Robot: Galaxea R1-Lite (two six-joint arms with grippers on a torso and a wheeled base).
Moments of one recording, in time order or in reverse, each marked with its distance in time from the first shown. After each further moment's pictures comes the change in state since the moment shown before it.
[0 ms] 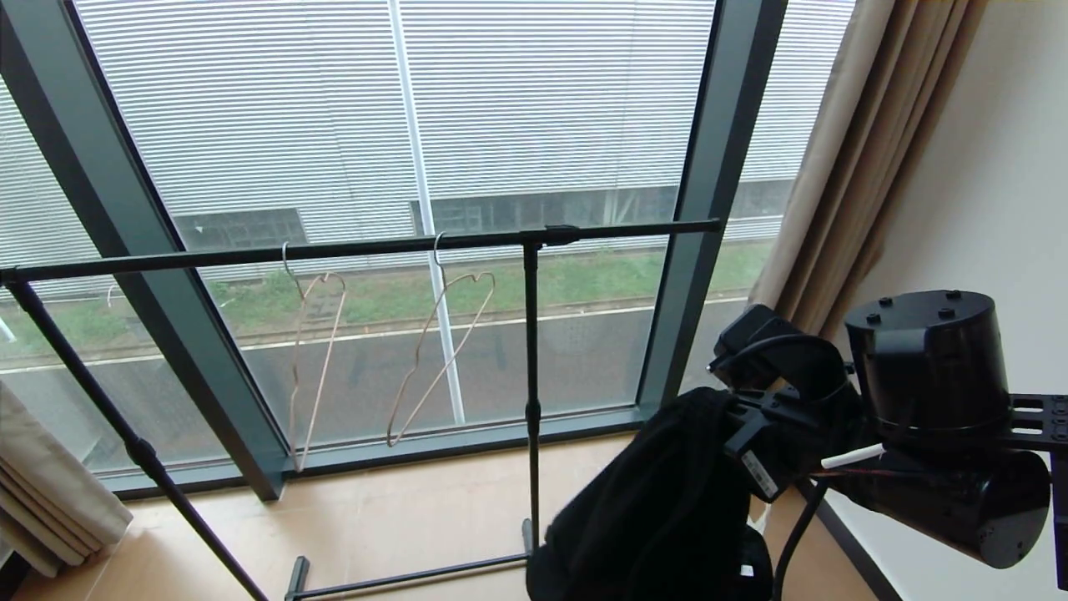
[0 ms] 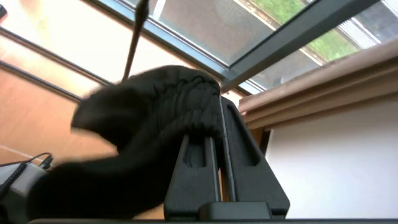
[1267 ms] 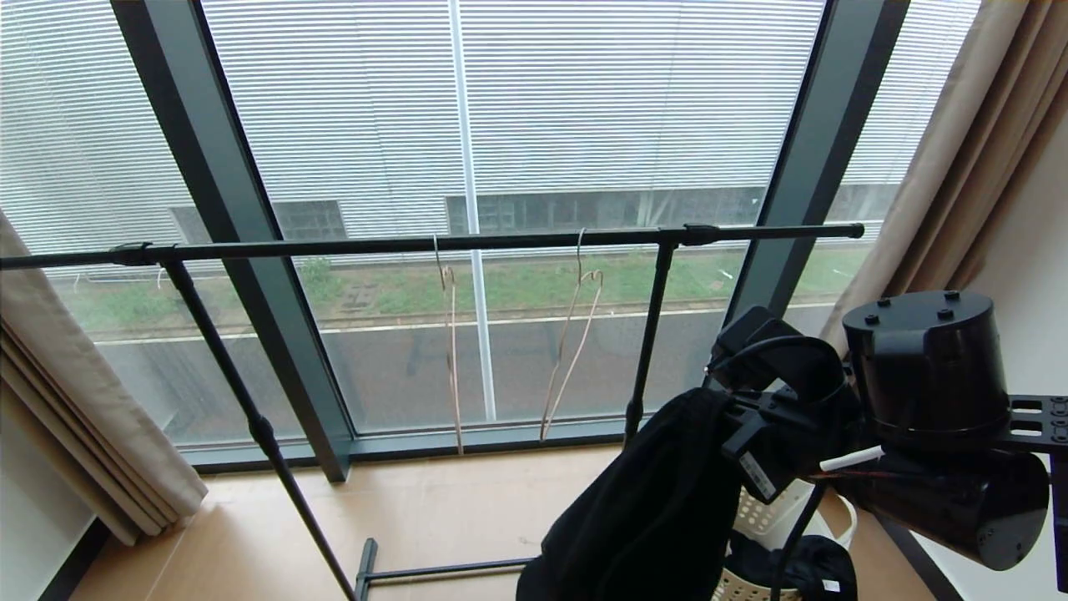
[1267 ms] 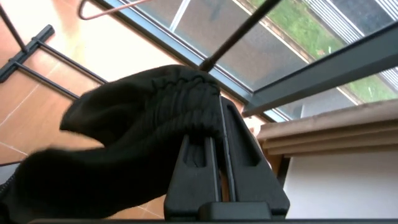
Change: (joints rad) left arm 0.000 0.000 0.000 -0.002 0.003 0.000; right arm -0.004 -0.003 0.001 0.000 0.001 0.000
